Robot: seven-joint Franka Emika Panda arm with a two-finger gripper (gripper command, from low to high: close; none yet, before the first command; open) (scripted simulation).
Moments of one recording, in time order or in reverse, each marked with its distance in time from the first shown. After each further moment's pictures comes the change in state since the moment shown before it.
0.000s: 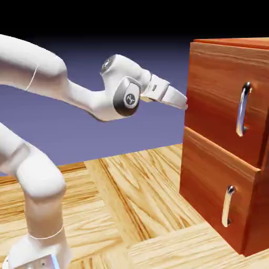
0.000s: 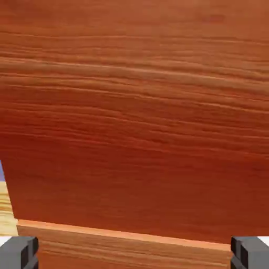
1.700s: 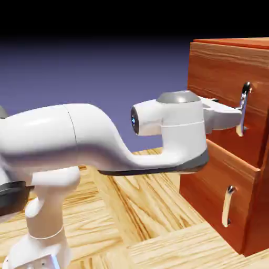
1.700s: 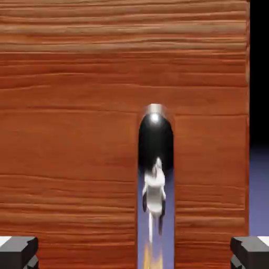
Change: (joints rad) arm 0.761 -0.367 -0.920 0.480 -2.186 0.010 1.498
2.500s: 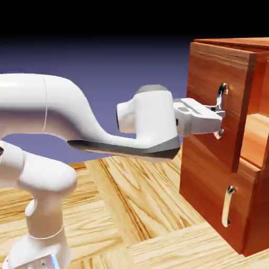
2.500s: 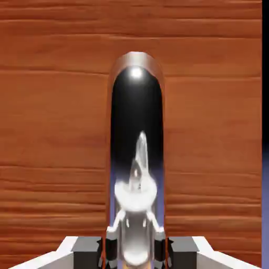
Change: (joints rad) arm -0.407 0.176 0.335 -0.300 0.162 -0.307 0.173
